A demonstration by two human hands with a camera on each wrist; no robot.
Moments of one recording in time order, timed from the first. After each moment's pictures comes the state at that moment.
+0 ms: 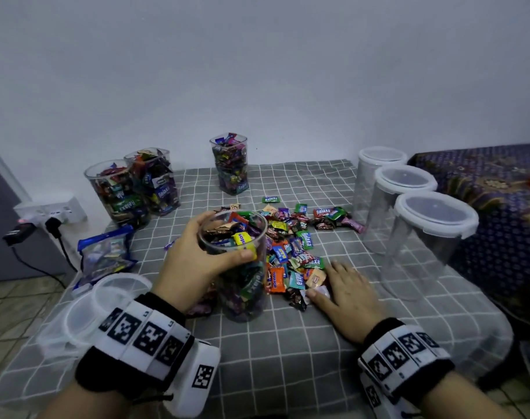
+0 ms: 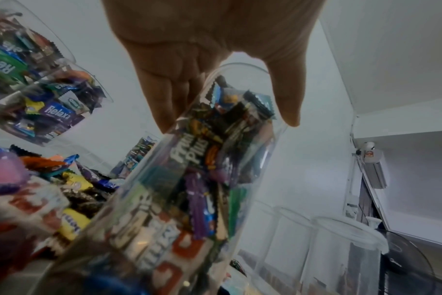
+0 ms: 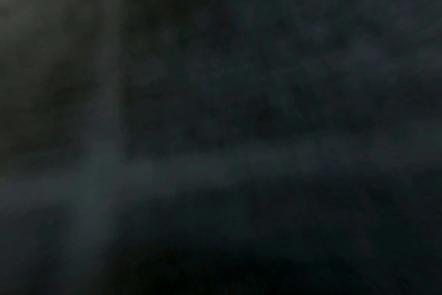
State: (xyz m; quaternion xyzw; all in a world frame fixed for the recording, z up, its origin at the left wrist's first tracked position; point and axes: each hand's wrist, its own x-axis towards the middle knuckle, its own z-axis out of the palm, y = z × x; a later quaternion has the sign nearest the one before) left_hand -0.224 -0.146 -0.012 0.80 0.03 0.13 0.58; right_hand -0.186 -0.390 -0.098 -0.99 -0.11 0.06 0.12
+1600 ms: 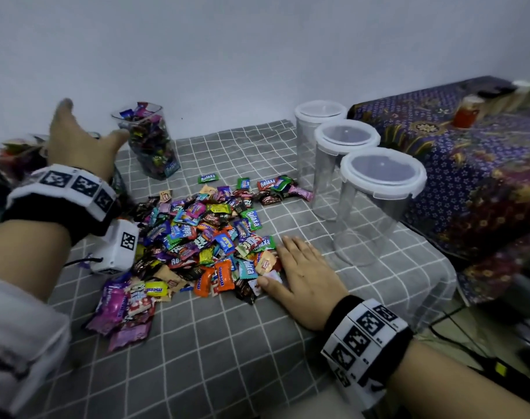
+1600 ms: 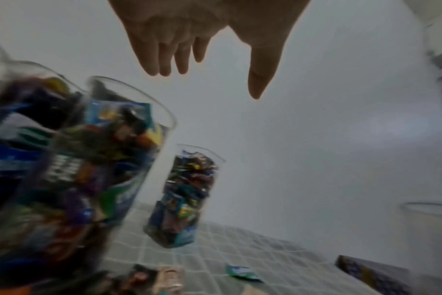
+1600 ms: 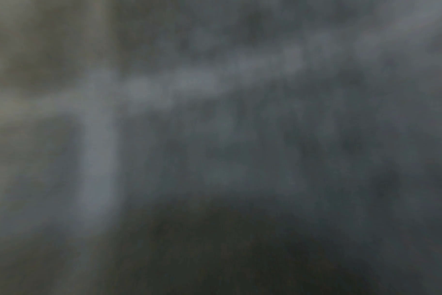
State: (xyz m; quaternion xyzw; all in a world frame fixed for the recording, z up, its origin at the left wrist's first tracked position) left_hand -0.032 -0.101 0.021 0.87 0.12 0.32 0.35; right_hand -0.187 -0.390 -0.101 -0.98 -0.12 0.06 0.15
